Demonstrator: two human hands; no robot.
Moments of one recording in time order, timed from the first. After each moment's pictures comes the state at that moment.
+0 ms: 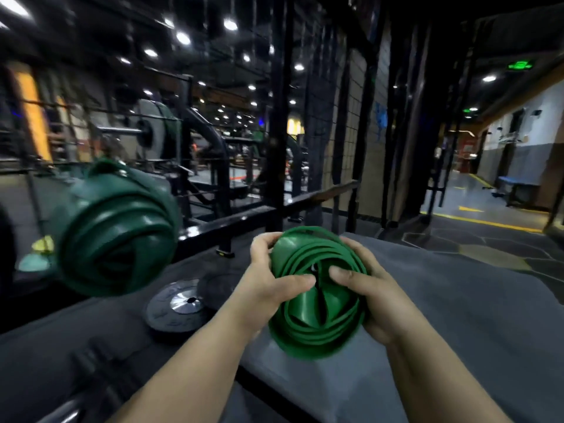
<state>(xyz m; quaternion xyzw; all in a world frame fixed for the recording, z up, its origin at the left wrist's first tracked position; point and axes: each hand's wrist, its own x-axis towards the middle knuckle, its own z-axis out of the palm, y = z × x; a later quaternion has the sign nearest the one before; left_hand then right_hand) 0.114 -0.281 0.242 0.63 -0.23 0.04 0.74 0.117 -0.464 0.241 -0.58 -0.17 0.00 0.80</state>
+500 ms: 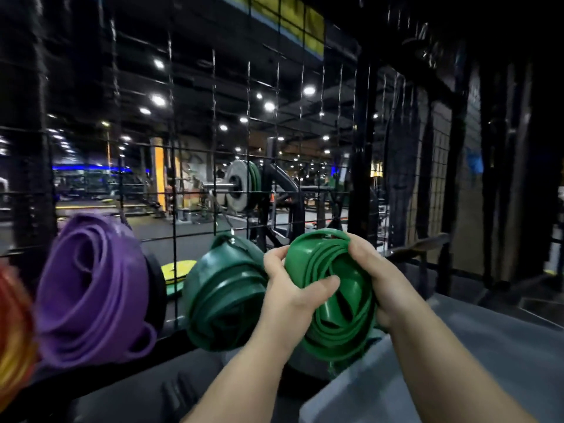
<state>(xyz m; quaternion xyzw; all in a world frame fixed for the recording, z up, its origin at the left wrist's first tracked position) 0.116 -0.220 0.304 0.66 -0.10 0.29 0.69 0.179 -0.357 0.331 -0.50 -0.39 0.10 0.76</state>
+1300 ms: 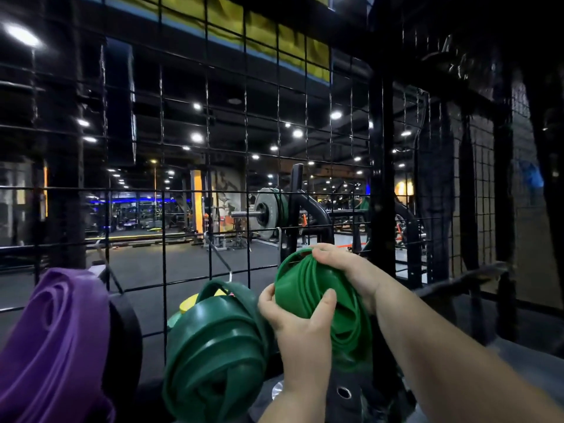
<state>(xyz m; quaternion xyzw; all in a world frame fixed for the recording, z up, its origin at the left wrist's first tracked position) 0.191 -0.249 0.309 0.53 0.04 0.46 0.71 0.282 -0.318 0.383 -0.58 -0.38 0.20 0.69</state>
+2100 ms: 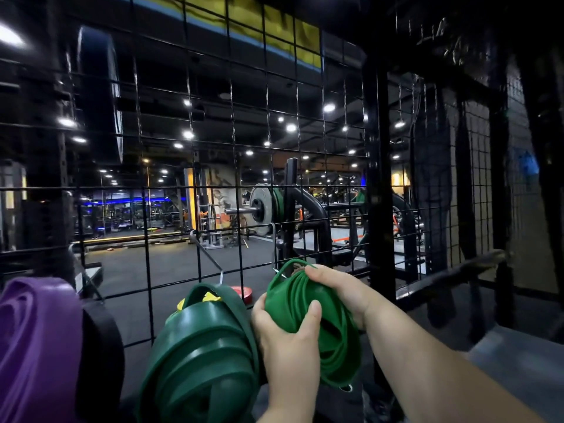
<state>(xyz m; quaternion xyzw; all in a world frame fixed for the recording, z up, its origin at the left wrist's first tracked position) 0.203 -0.232 0.286 0.56 0.10 0.46 0.68 0.306 -0.304 0.341 -0.54 -0.37 0.27 0.71</state>
